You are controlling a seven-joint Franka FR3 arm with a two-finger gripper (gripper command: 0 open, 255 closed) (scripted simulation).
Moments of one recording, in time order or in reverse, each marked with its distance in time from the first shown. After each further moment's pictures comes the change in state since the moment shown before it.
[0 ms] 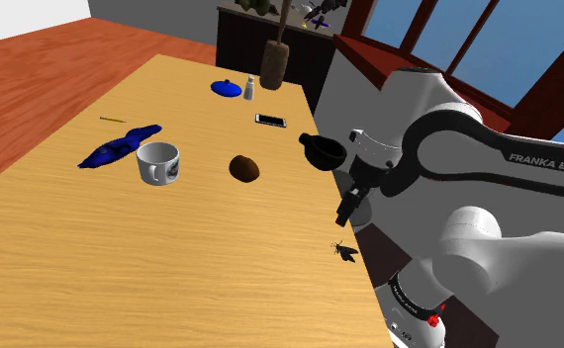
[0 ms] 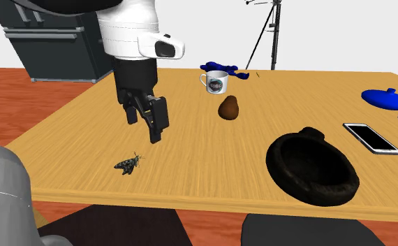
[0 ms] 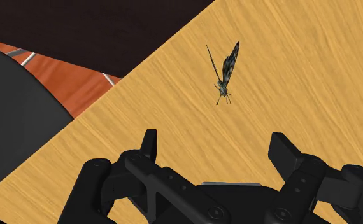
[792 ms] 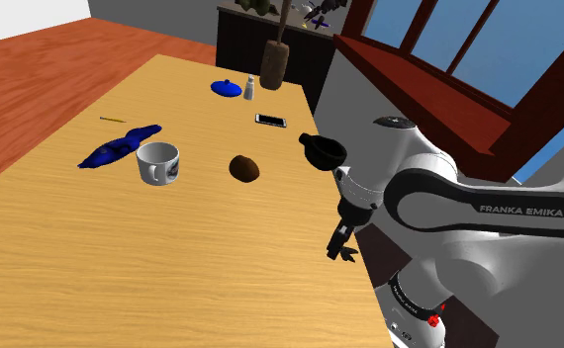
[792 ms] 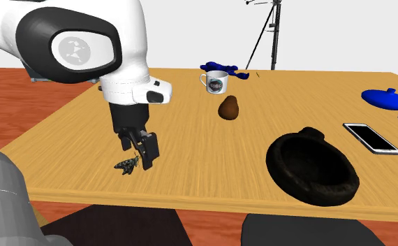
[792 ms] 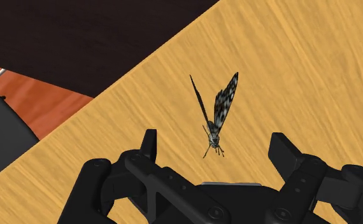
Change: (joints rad) arm 0.091 0.036 0.115 -0.182 0.116 0.193 0.021
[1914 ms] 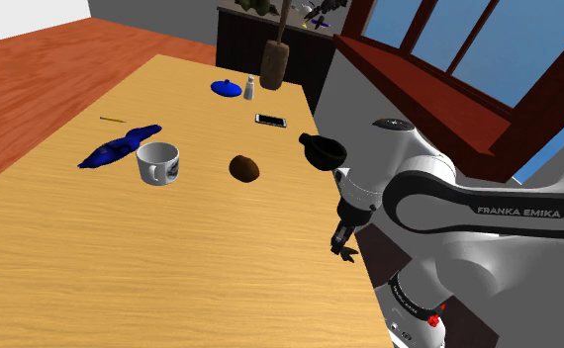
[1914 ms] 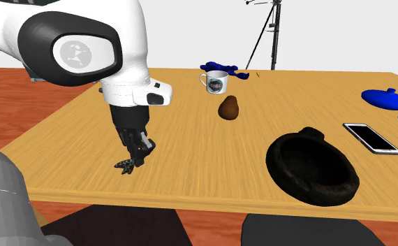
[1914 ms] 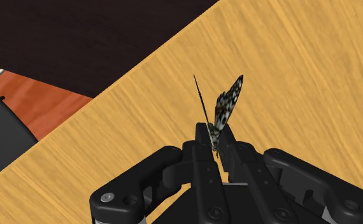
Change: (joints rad) arm 0.002 0.006 0.004 -0.007 0.005 0.014 -0.001
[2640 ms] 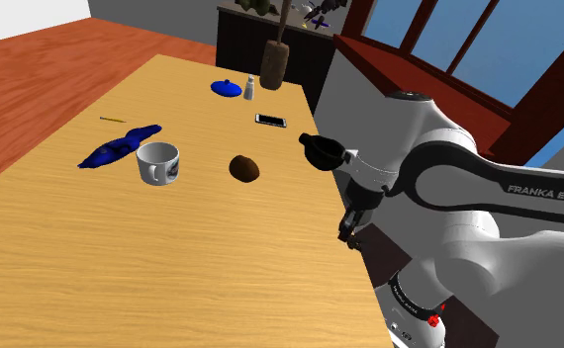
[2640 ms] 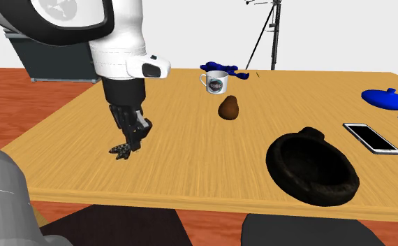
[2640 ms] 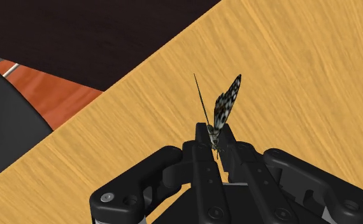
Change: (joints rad) arm -0.023 -0.058 -0.052 0.108 -0.058 -0.162 0.009
